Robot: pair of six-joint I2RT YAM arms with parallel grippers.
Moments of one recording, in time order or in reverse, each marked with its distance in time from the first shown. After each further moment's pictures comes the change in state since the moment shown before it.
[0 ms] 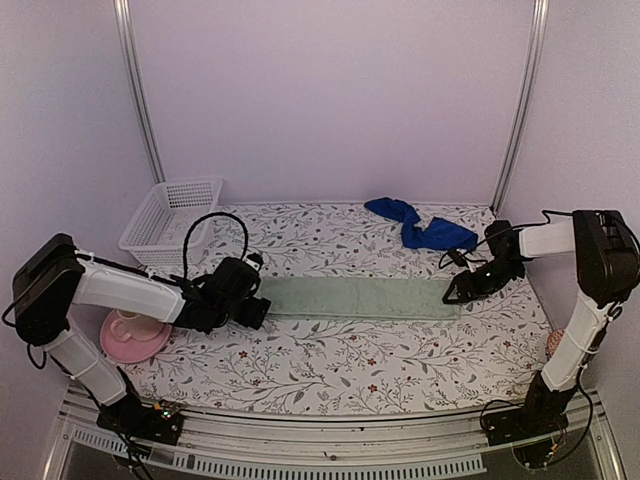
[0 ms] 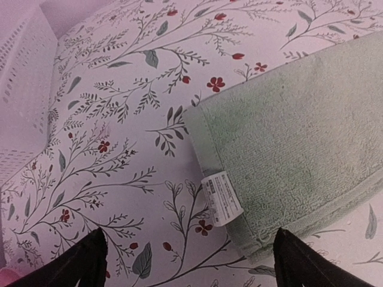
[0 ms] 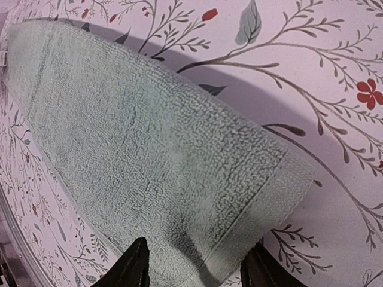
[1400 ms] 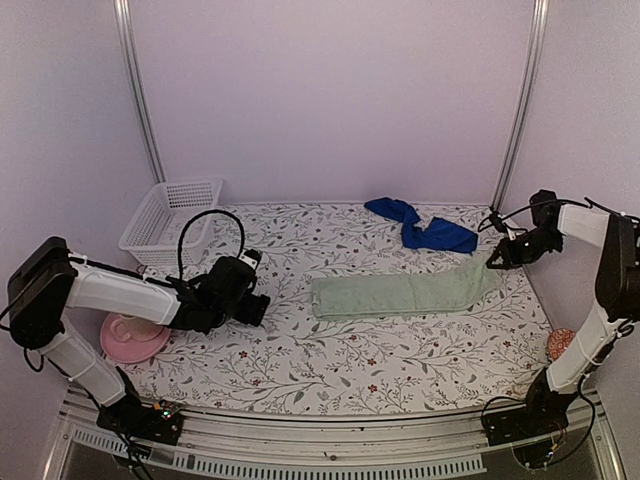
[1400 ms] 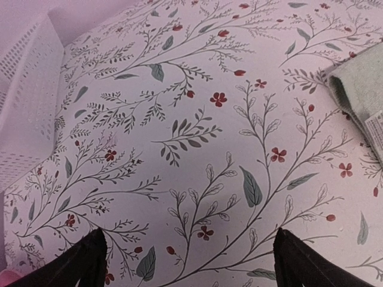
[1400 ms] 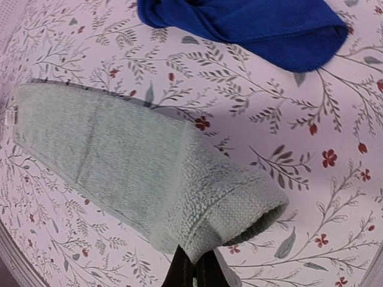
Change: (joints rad) left arm -0.011 -0.039 -0.021 0.048 -0.018 0.005; right arm -0.241 -0.141 0.178 -0.198 0.043 -0.129
